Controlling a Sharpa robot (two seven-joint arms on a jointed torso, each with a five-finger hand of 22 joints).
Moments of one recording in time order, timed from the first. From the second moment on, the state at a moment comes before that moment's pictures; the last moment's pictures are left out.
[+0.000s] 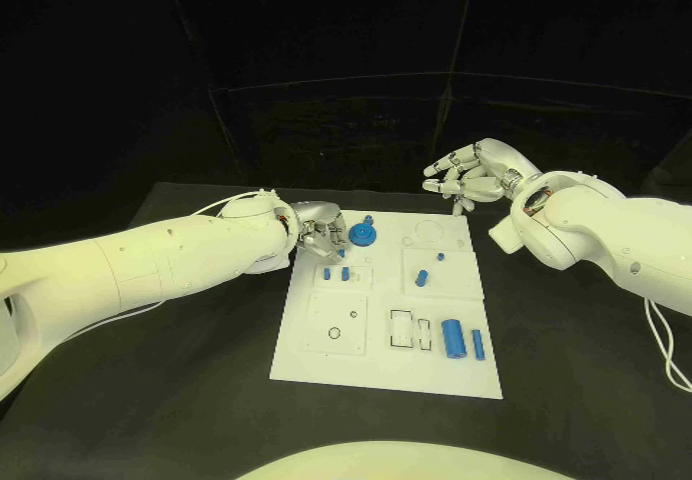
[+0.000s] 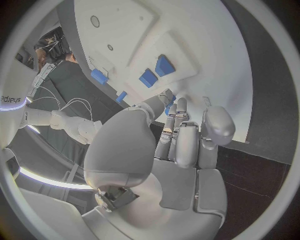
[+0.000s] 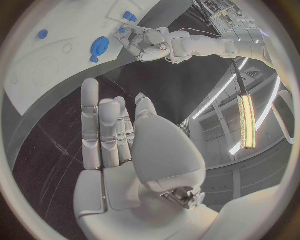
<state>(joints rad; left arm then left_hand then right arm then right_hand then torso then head) 1.24 -0.61 -0.12 1.17 -1.30 -0.07 -0.01 1.28 -0.10 0.50 -0.12 0.05 0.97 0.15 0.13 0.07 1.10 0.09 0.29 0.08 1.46 0.00 1.39 1.13 0.12 1.37 0.09 1.14 1.16 1.28 -0.76 -0.01 1.38 -0.84 -0.33 0.08 1.46 0.06 -0.24 0.21 0.42 0.90 0.15 0.18 0.07 1.05 0.06 0.75 0.68 1.43 -0.02 0.85 0.84 0.16 1.24 0.08 0.74 0.40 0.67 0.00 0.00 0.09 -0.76</state>
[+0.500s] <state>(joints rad) 1.24 -0.65 -0.12 1.21 -1.27 -0.11 0.01 1.28 -0.12 0.50 -0.12 0.05 0.91 0.16 0.09 0.07 1.04 0.10 0.25 0.07 1.45 0.01 1.38 1.11 0.12 1.36 0.11 1.10 1.12 1.28 -0.76 -0.01 1.32 -0.91 -0.30 0.05 1.55 0.07 -0.23 0.20 0.32 0.94 0.15 0.21 0.07 0.99 0.06 0.54 0.49 1.46 -0.02 1.01 1.00 0.16 1.32 0.08 0.86 0.54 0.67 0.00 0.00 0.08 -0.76</state>
